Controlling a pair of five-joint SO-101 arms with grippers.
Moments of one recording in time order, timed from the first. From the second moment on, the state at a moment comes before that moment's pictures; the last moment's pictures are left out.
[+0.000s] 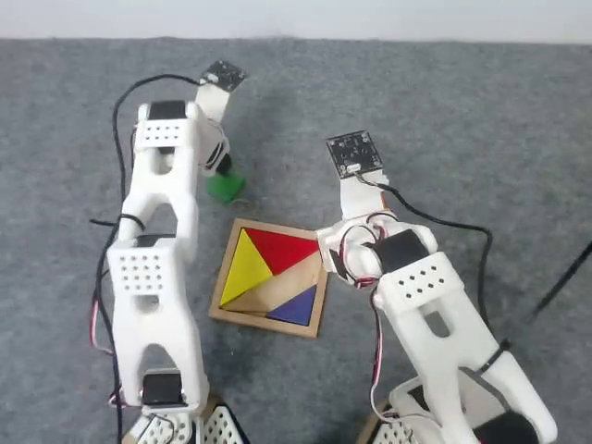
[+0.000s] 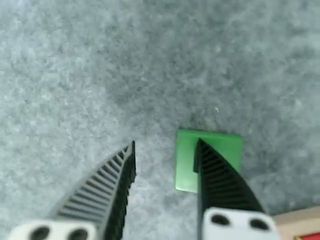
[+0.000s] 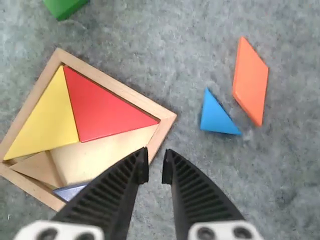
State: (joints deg) left arm -8.5 51.6 -39.8 78.5 -26.2; right arm -29.4 -30.9 43.5 56.2 -8.4
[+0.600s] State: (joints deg) left arm -7.4 54.3 -52.5 98.4 -23.4; right arm -27.3 -21.8 40.9 56.2 -8.3
